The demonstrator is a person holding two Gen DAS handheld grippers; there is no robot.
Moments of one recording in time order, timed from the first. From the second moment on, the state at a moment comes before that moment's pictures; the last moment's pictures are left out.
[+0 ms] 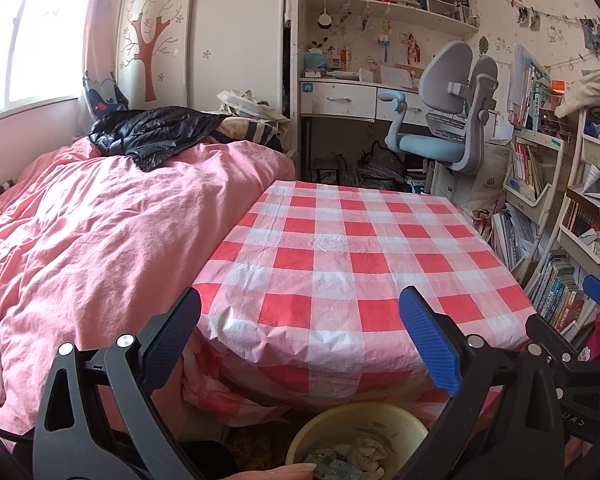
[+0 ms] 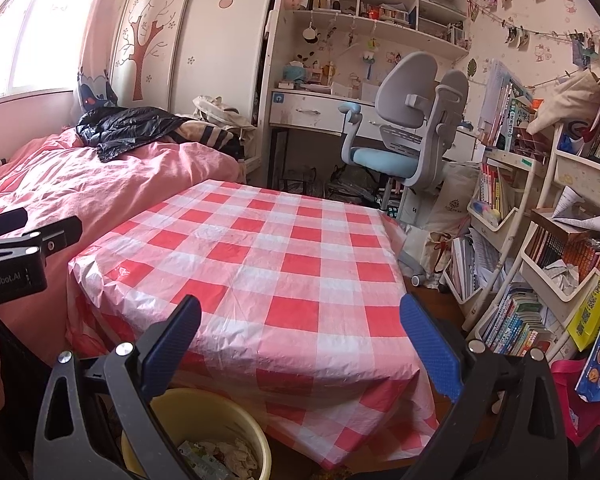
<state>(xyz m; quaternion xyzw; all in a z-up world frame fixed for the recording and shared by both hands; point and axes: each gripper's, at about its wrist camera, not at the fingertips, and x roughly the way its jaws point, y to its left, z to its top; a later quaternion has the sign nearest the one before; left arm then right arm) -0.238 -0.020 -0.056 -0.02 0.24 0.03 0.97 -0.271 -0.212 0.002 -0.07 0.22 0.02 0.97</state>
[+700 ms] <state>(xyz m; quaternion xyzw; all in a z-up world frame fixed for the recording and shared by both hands) -0.235 -0.015 -0.060 -0.03 0.24 0.04 0.97 -0.270 -0.210 -0.001 -0.07 0.22 0.02 0.97</state>
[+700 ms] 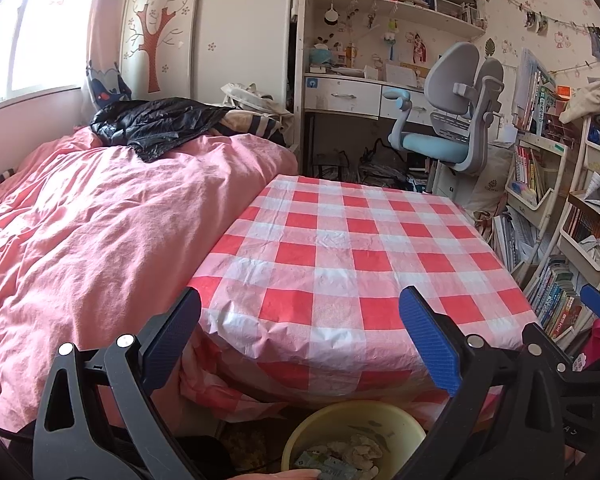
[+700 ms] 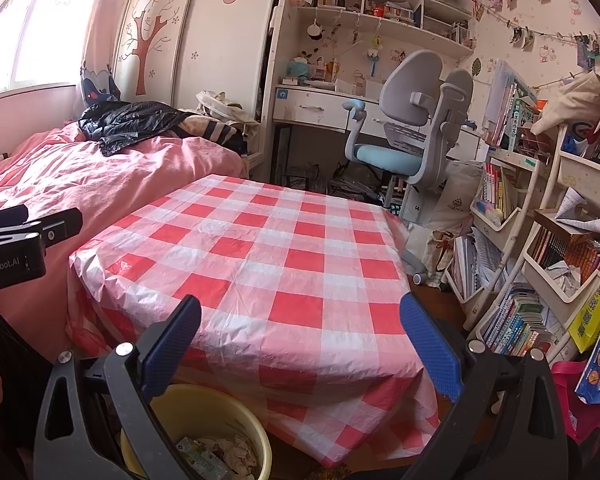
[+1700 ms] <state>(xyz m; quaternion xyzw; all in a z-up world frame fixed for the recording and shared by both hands) -0.234 -0.017 -0.060 -0.02 0.25 0.03 0.97 -0.270 -0.209 -0.004 -0.08 0.23 0.02 0.97</state>
